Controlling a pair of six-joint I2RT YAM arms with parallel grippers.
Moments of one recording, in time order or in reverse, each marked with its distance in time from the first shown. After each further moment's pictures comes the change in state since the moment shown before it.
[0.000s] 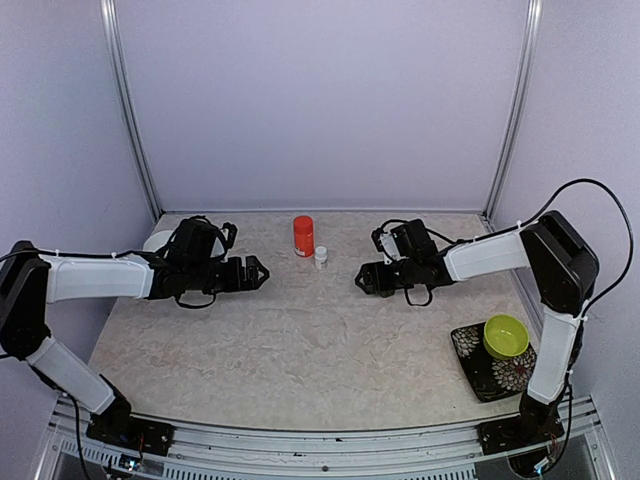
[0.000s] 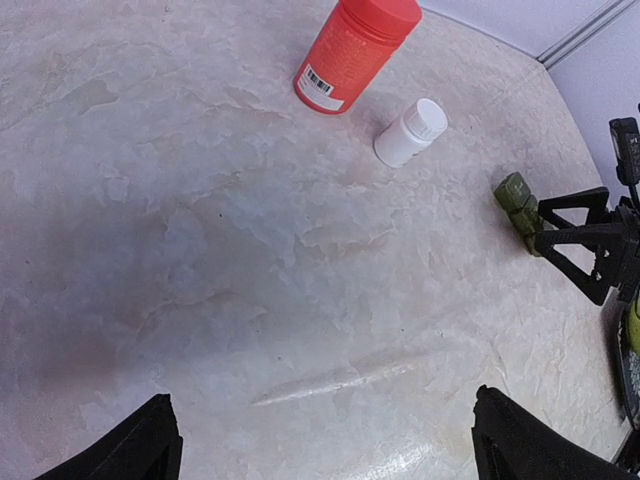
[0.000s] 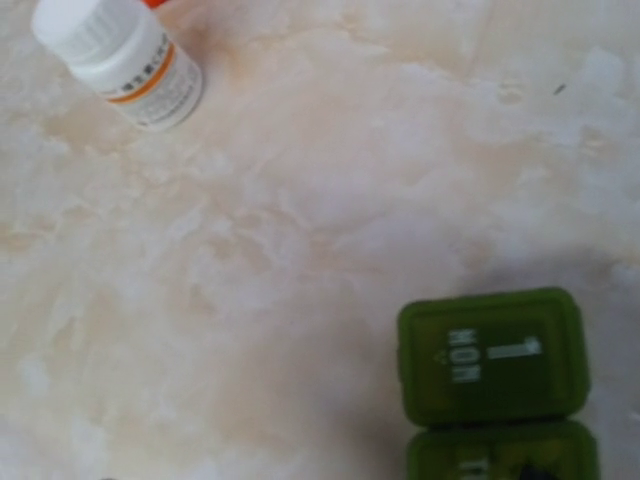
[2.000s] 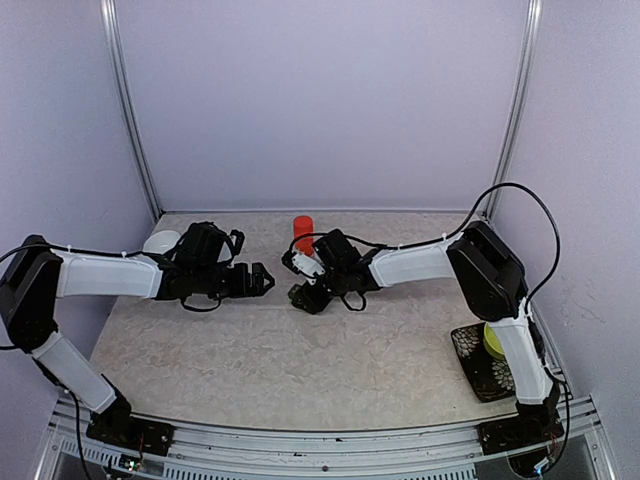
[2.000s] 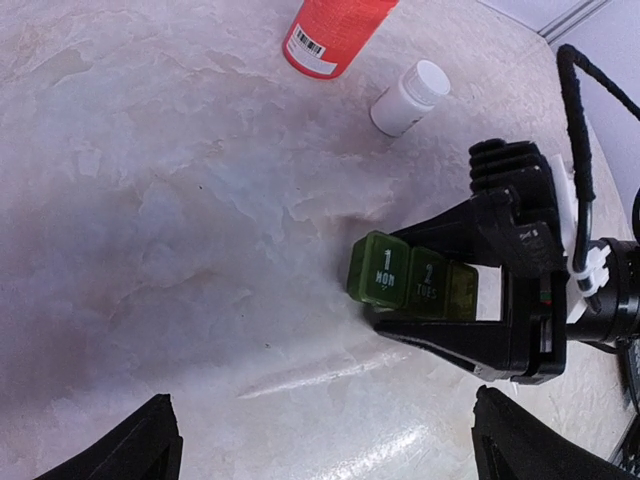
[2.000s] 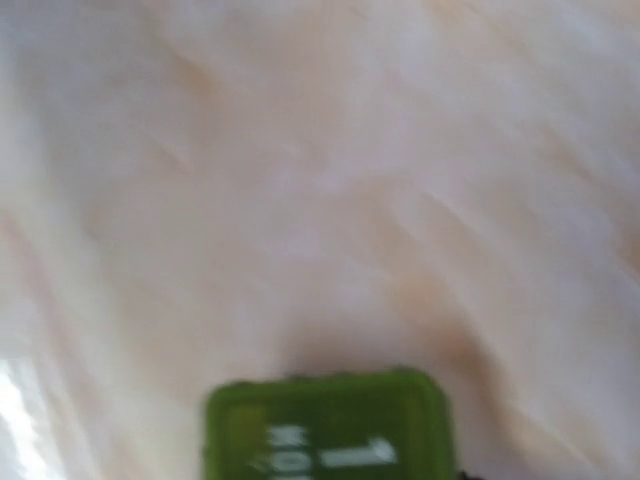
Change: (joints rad) left arm -0.018 0.056 0.010 0.000 0.029 0.000; right arm 0.247 0.393 0.520 -0.171 -0.077 -0.418
